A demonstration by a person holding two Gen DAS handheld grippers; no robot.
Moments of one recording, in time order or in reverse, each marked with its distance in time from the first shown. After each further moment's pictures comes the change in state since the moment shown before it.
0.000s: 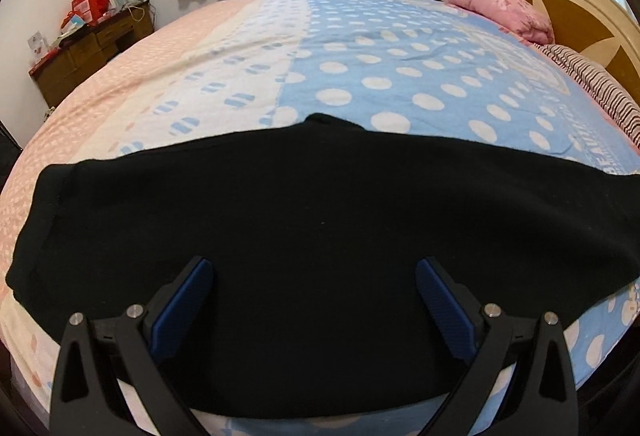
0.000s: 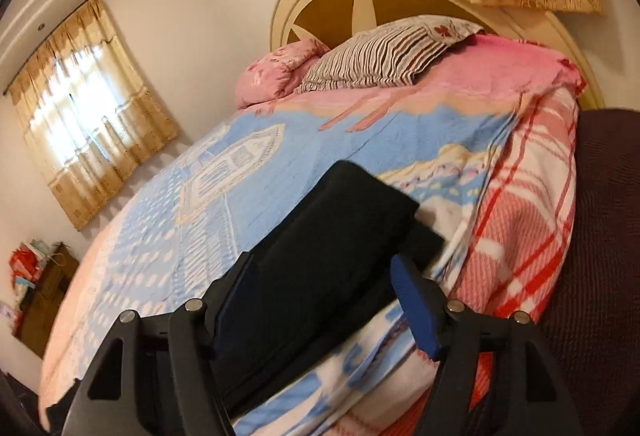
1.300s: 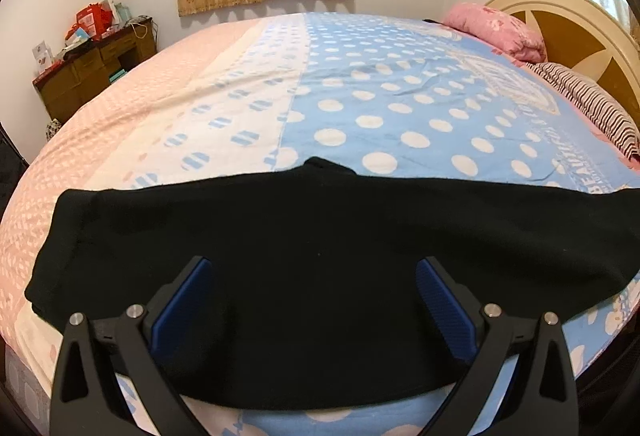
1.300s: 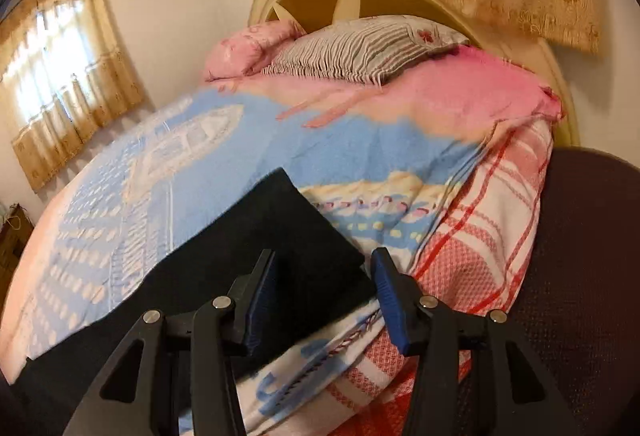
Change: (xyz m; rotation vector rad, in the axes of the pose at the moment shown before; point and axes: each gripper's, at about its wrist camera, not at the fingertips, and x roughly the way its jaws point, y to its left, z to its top) left arm -0.023 0.000 0.012 -0.002 -0.082 -0.017; right arm 0.008 -0.013 0.015 -0.145 0.042 -0.171
